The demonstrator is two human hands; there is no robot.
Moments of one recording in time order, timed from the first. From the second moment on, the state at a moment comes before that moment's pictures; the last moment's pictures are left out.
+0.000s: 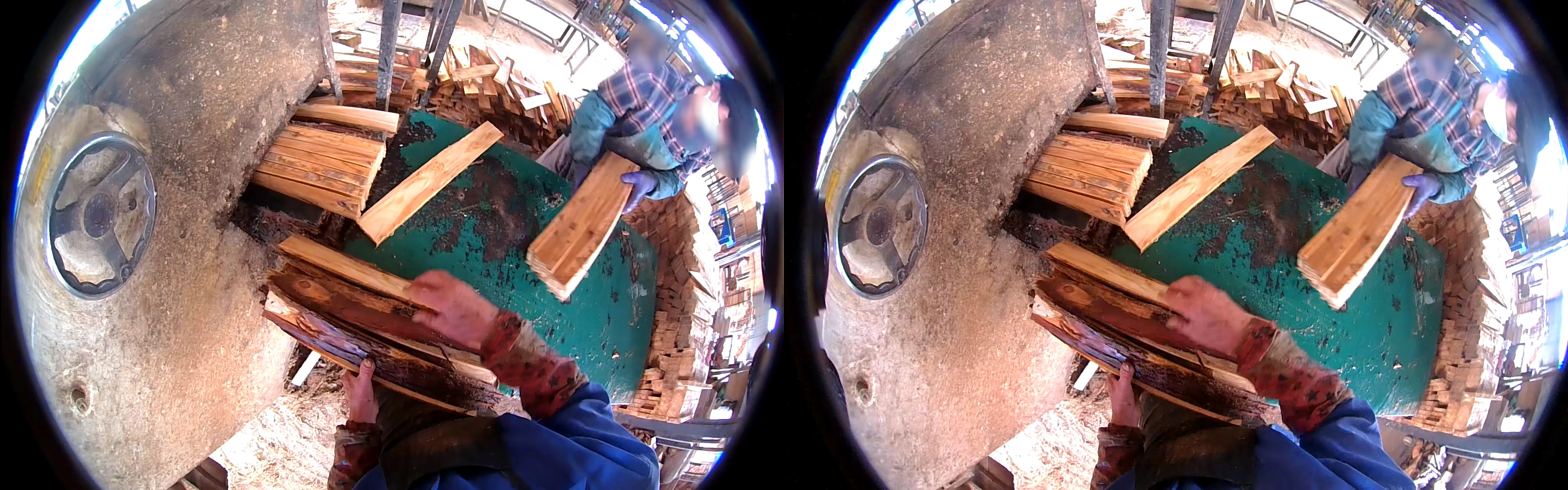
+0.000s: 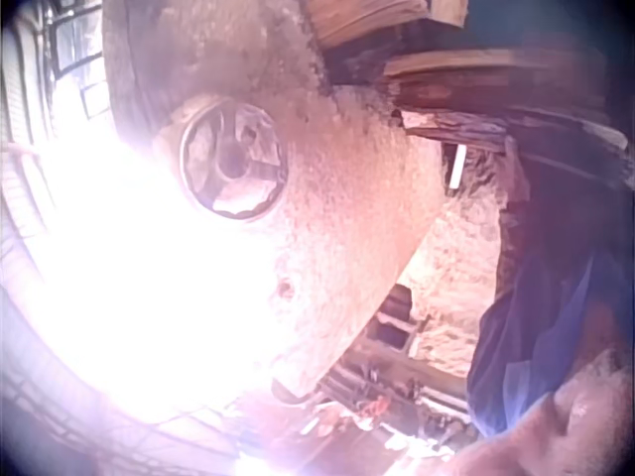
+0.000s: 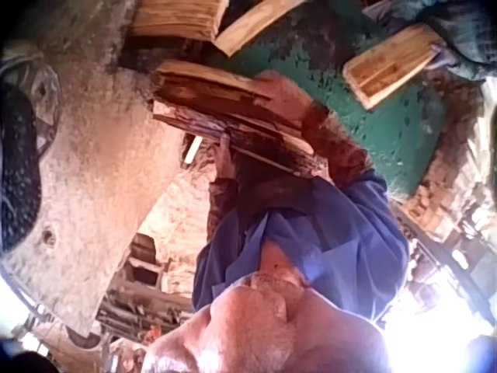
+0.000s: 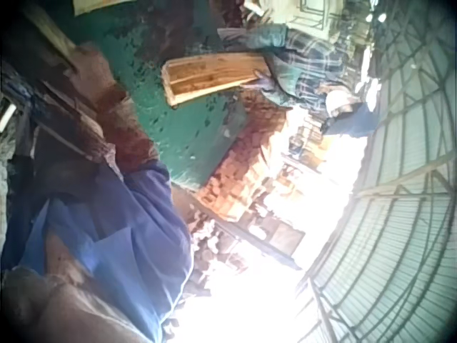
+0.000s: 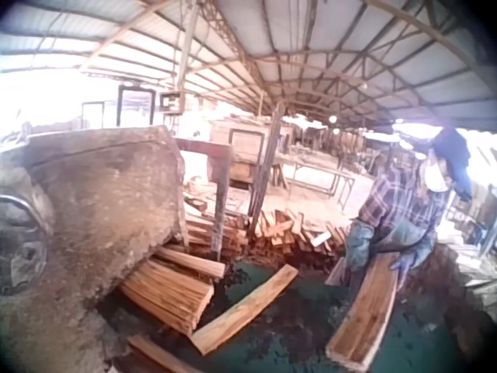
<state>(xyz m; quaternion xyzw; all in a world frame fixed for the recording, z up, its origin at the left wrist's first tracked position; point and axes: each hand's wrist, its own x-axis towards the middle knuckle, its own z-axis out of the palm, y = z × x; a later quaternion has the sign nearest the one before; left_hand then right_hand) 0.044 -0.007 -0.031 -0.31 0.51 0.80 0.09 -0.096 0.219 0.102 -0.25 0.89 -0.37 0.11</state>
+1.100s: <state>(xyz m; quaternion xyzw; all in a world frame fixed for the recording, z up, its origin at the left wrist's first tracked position) 0.035 -0.004 -0.005 -0.32 0.53 0.79 0.06 -0.168 0.294 0.087 -0.19 0.95 -0.10 0.24</state>
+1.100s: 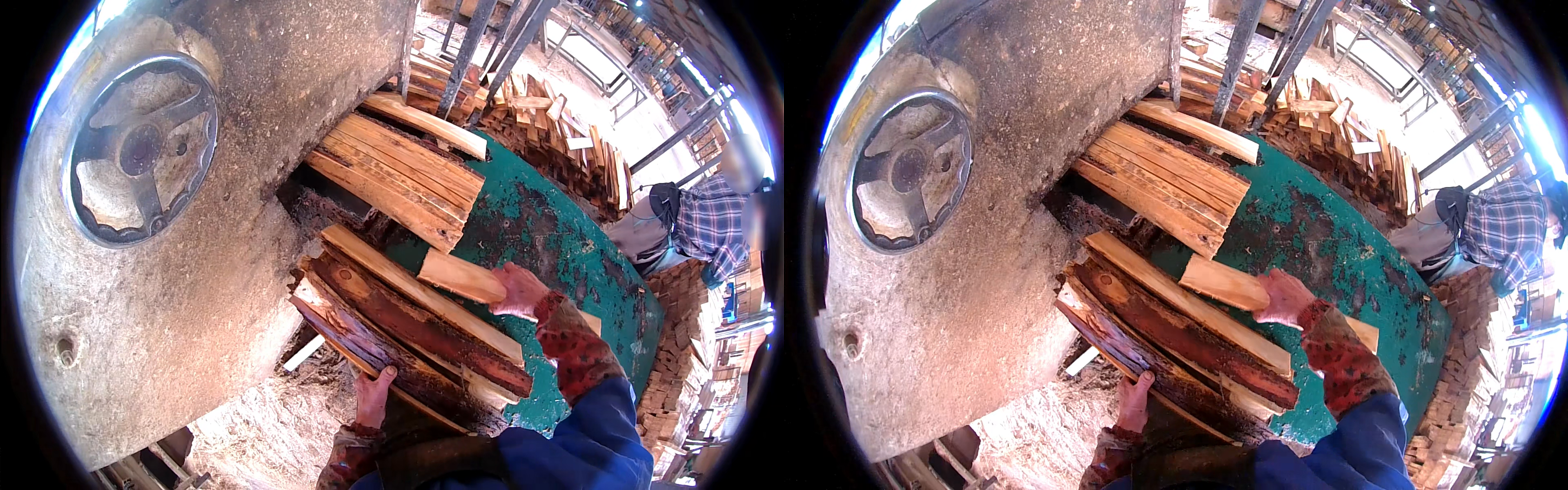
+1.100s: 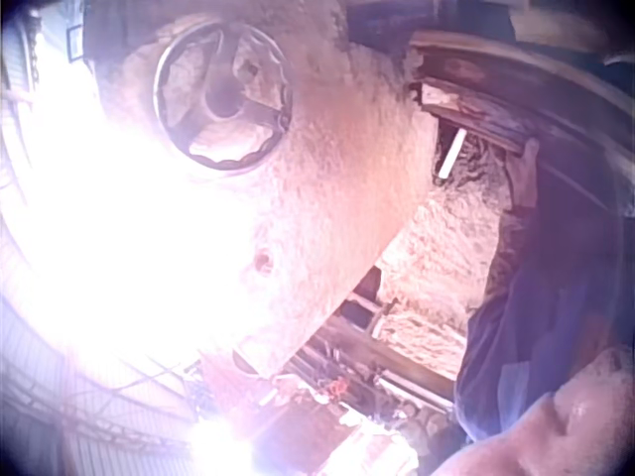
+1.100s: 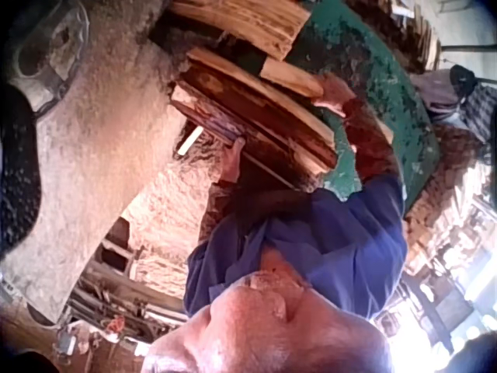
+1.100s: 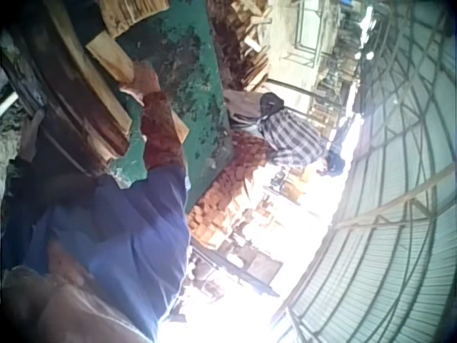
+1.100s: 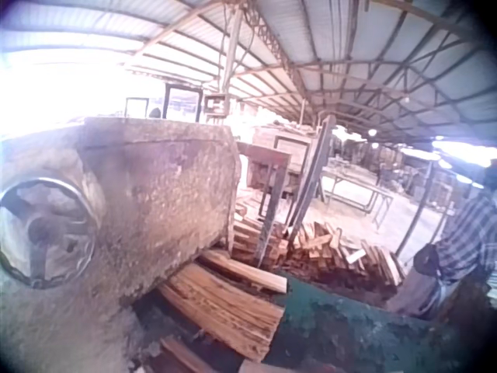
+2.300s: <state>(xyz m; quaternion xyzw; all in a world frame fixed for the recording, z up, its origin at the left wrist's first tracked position) 0.032 -0.006 -0.010 -0.27 0.49 0.83 0.05 -0.216 0.145 -0.003 -0.27 0.96 -0.08 -0.08</state>
